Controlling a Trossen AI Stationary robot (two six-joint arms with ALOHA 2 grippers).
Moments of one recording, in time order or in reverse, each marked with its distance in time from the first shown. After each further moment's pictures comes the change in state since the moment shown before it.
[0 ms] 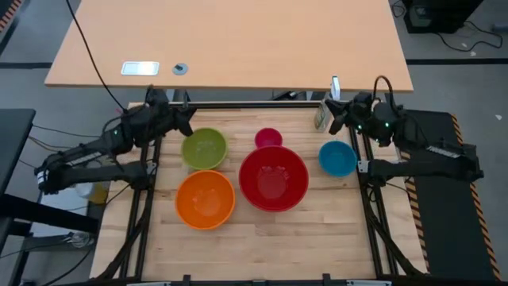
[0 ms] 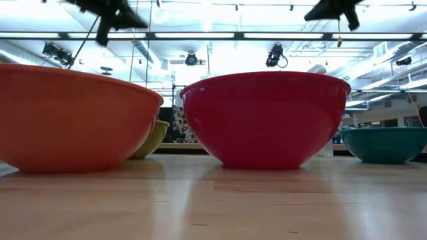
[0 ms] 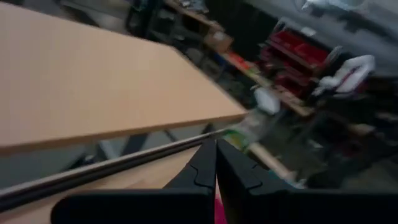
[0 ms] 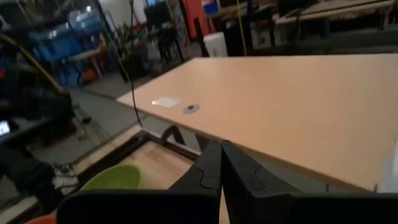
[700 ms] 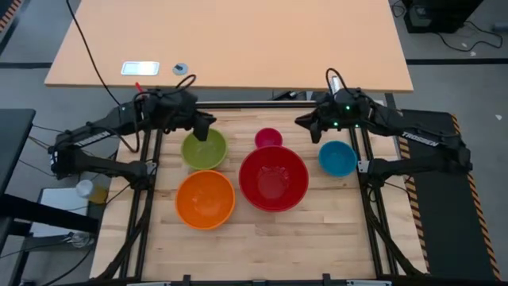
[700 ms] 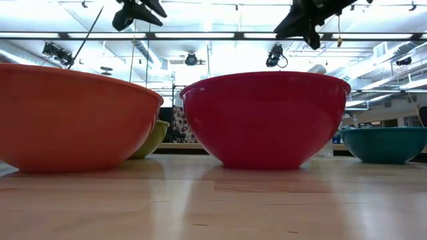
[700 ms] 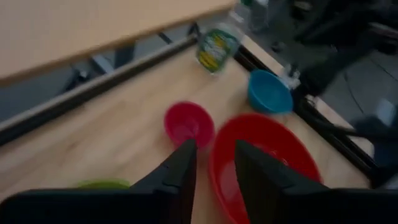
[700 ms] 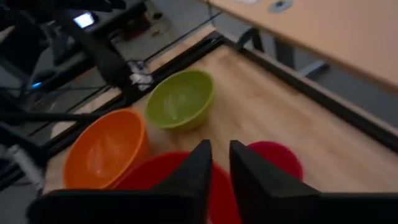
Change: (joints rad) left arm -0.061 0.351 0.500 -0.587 0.207 0.027; right arm -0.147 0.302 0.119 -0.098 -0.651 0.002
